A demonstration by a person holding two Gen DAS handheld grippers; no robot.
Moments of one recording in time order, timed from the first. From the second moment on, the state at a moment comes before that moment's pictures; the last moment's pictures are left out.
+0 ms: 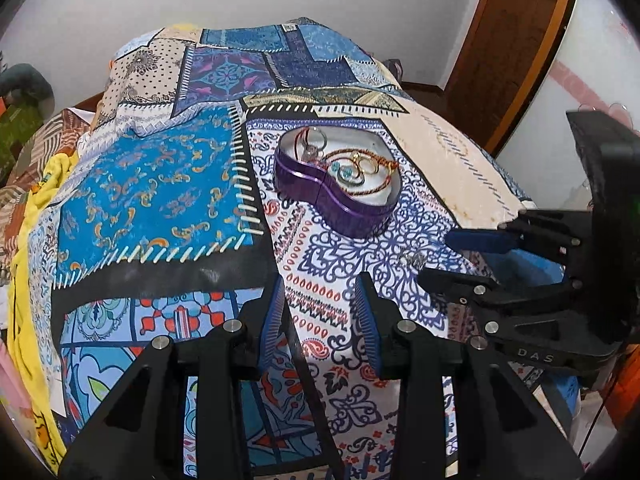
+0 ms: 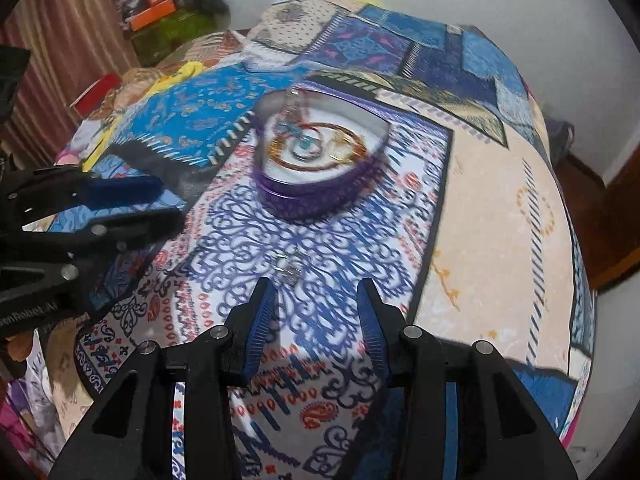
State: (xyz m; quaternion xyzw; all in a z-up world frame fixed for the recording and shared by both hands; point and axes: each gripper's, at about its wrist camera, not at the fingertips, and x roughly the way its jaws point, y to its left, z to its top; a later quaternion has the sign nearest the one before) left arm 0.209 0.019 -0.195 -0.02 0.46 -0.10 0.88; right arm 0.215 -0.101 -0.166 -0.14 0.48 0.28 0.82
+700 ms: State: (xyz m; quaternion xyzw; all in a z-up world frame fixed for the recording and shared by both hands) left arm 0.216 -0.018 -0.203 -0.01 0.46 -0.16 0.87; right arm 0.217 -0.115 -0.162 -0.09 0.47 0.29 0.83
